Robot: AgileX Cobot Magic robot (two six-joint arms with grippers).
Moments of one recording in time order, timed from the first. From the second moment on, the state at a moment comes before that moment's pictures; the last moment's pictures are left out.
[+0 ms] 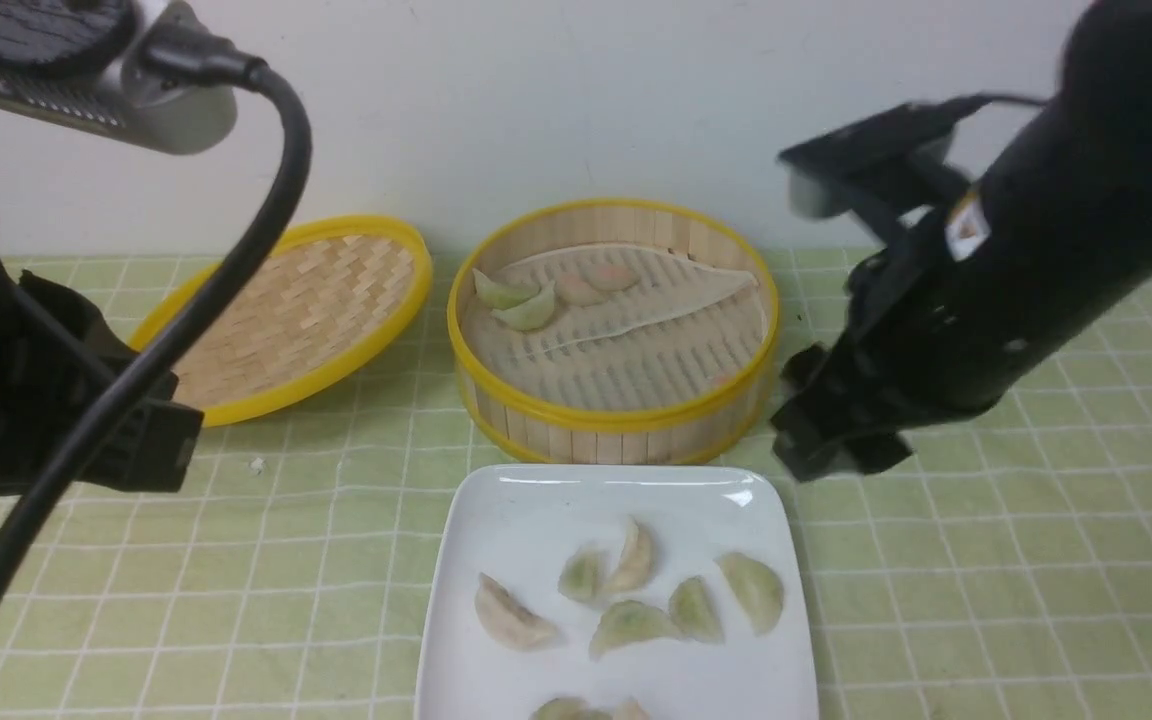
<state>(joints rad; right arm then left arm) 0.58 1.42 -1.38 0.06 1.23 0.02 -0.72 1.00 -1.27 0.22 1.26 -0.36</state>
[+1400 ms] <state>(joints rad) 0.58 0.02 -0.55 -0.51 0.64 0.61 -0.72 0.50 -0.87 0.27 0.83 -0.46</state>
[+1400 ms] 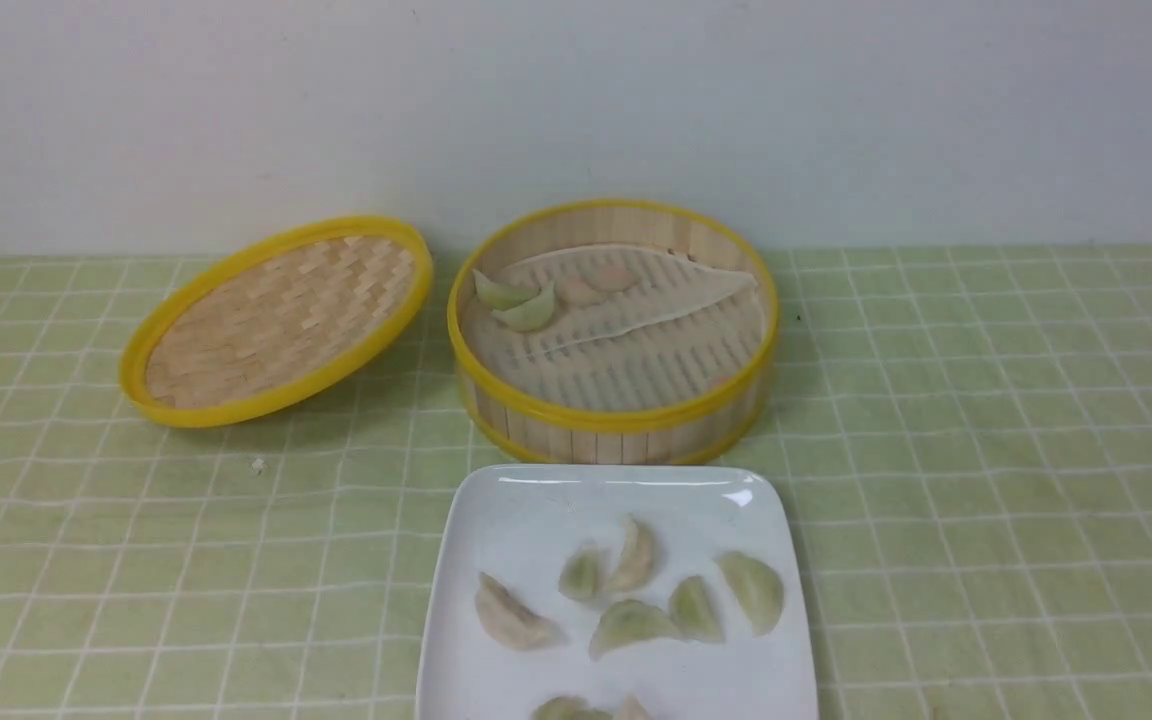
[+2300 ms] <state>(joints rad) 0.58 0.02 -0.55 -0.51 0.64 0.61 -0.50 0.29 -0.58 0.15 0.56 -0.17</state>
